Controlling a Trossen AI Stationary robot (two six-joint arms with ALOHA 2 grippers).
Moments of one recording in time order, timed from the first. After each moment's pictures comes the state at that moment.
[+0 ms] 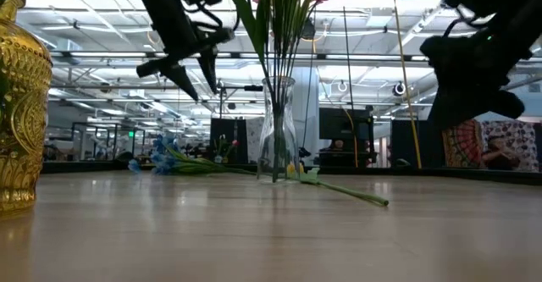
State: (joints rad) left arm 0.28 1.38 1.07 -0.69 -0.25 -1.05; right arm 0.07 0.82 0.48 -0.63 0.34 1.15
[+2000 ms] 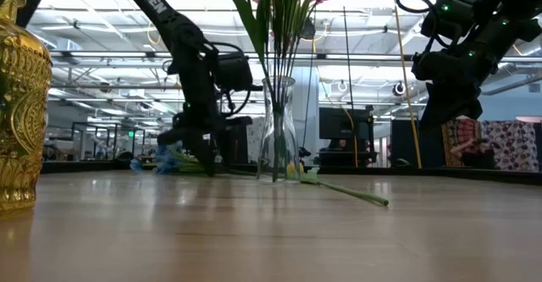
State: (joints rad) left arm 0.44 1.84 1.07 -0.47 0.03 -1.91; right arm -0.43 0.82 0.48 -0.57 -0.01 0.40
